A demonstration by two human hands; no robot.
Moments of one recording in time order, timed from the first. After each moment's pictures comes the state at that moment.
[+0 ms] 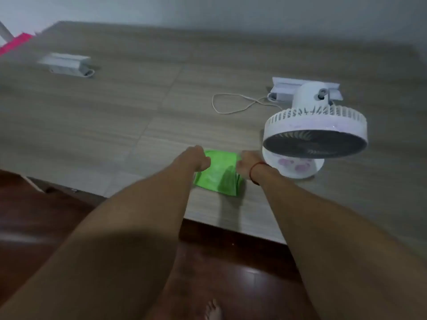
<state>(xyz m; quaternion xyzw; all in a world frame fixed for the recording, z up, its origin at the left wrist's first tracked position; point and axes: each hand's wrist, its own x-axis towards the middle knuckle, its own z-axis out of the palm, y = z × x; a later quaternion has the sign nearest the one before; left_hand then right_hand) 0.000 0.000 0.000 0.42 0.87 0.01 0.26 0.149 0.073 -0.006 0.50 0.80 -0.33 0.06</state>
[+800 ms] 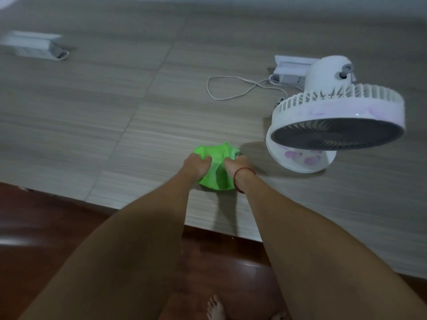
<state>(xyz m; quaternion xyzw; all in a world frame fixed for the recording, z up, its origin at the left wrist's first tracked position) 0.005 0.013 -0.077 0.23 0.85 0.27 0.40 0.115 0.069 -0.069 0.64 0.53 -0.54 -0.11</state>
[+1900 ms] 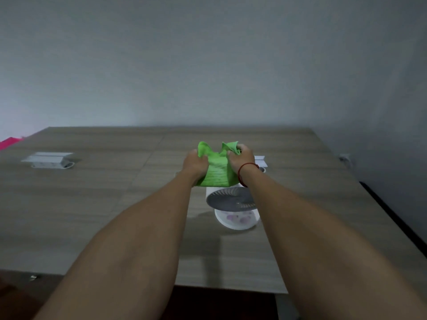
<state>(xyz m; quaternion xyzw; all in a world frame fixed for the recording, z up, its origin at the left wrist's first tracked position) 0.142 0.059 0.190 0.39 0.76 0.48 0.21 0.261 0.113 0.197 0.52 0.62 -0.45 -0.38</state>
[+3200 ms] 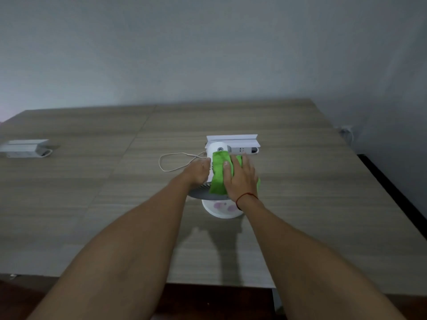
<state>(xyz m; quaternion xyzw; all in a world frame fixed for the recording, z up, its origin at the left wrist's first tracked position) 0.164 0.130 0.109 0.56 0.76 0.20 0.25 0.306 0.149 0.079 0.55 0.75 -0.21 -0.30</state>
